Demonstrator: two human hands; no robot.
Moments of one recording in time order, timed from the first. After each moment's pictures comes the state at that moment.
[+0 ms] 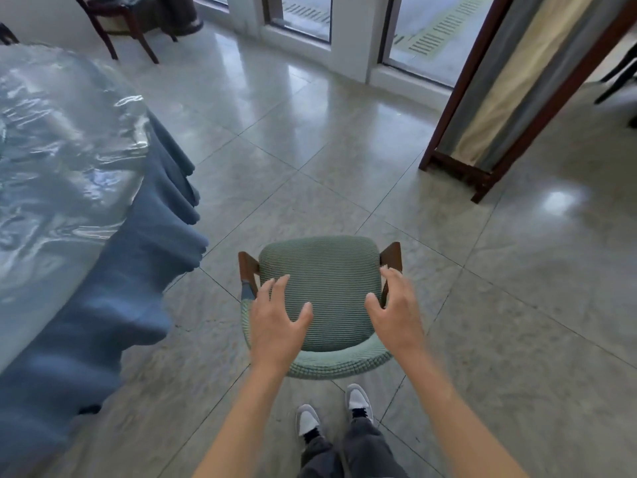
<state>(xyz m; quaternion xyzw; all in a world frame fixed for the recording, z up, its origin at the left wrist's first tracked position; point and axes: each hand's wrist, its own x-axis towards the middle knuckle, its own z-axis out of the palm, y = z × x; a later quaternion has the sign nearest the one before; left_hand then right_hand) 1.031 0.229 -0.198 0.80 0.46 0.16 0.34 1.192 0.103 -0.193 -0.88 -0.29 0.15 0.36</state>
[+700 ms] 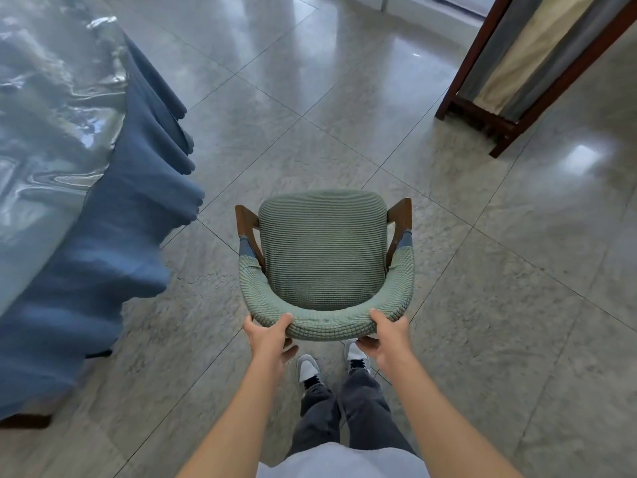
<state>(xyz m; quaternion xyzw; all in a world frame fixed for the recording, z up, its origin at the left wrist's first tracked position) 0.993 0.198 -0.292 0.27 0.71 0.11 0.64 1.149 0.068 -0.307 -0.67 0.29 0.43 0.53</state>
